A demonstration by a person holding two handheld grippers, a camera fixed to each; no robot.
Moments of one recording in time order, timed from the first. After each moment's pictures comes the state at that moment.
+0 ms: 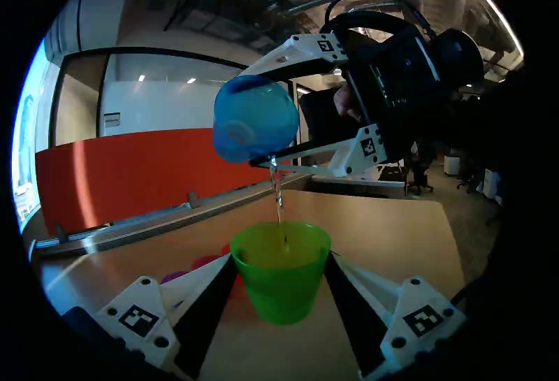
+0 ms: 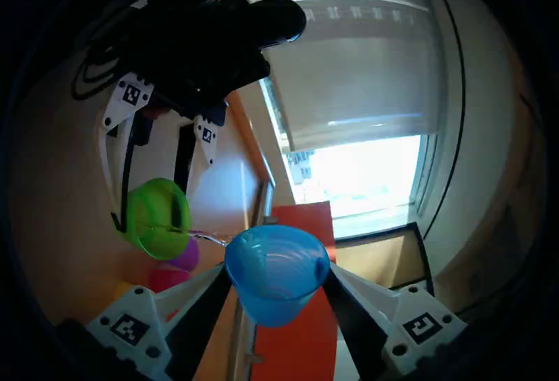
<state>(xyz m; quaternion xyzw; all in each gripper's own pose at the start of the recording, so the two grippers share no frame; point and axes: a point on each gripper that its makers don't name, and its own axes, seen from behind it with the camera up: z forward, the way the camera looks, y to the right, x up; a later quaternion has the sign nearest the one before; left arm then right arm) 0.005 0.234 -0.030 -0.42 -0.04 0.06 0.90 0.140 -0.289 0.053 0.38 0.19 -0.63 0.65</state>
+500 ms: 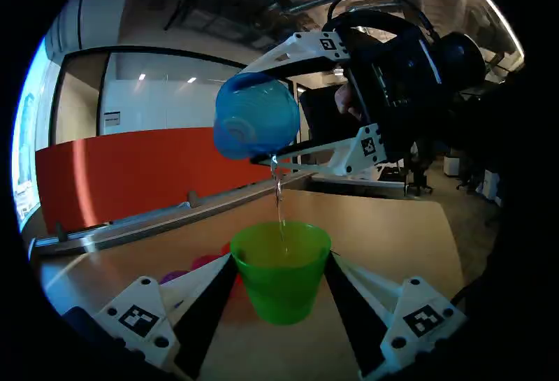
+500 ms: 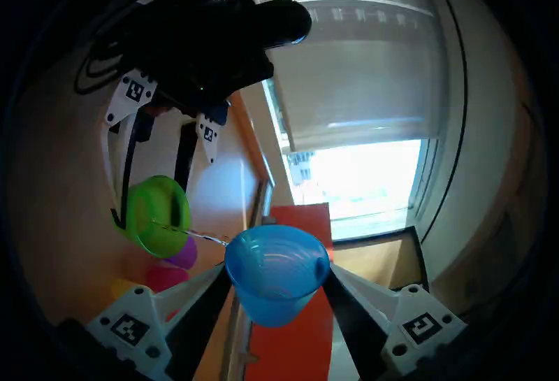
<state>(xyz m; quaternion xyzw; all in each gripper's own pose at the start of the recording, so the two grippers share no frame) 0.004 0.234 -0.030 -0.42 -0.04 0.06 0.90 0.138 -0.291 0.043 0.37 0.20 -0.64 0.64</state>
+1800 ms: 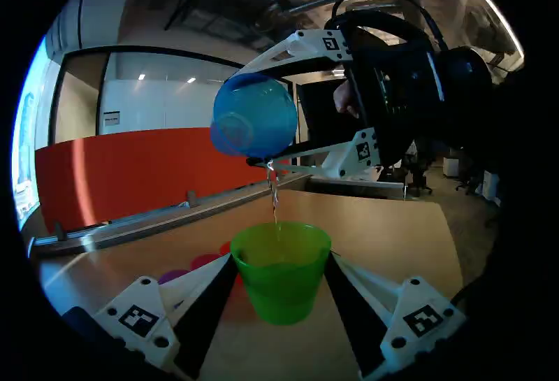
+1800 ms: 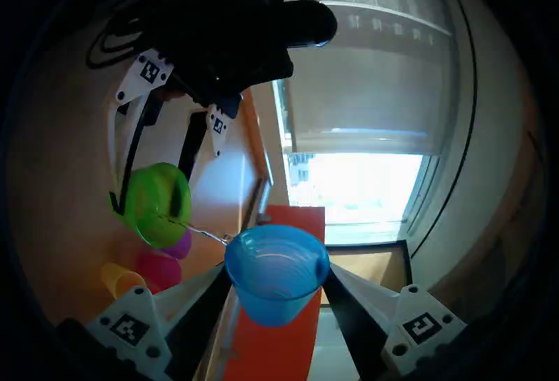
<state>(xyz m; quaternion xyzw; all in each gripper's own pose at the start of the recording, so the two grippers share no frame) 0.004 0.234 -0.032 -0.42 -0.04 0.06 0.90 0.135 -0.293 0.028 0.35 0.22 -0.67 0.61</state>
